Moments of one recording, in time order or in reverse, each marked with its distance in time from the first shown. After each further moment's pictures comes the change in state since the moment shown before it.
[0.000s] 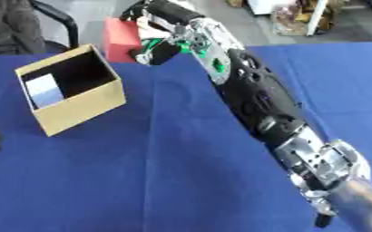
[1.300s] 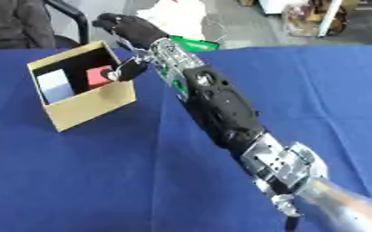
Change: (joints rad) left arm -0.009 -0.002 -0.003 0.000 0.008 0.001 -0.004; right arm -0.016 0.109 0.019 0.118 0.252 0.072 -0.185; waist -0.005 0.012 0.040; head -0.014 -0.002
